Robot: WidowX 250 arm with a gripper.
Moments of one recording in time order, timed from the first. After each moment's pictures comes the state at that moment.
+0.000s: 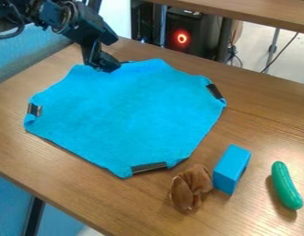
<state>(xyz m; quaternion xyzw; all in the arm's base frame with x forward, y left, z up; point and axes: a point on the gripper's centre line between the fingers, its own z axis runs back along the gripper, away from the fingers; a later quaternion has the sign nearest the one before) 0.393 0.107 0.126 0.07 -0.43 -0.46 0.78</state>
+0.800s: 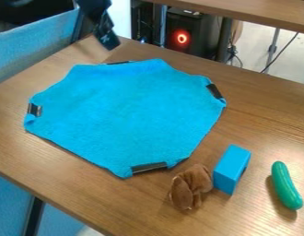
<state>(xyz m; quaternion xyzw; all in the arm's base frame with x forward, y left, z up) 0.448 0.145 0.135 0.04 -0.32 -0.37 0.87</state>
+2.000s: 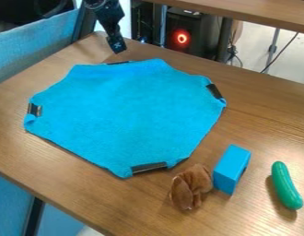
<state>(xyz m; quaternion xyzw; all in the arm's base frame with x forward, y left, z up) 0.498 0.171 0.103 0.12 -0.29 -0.34 0.89</state>
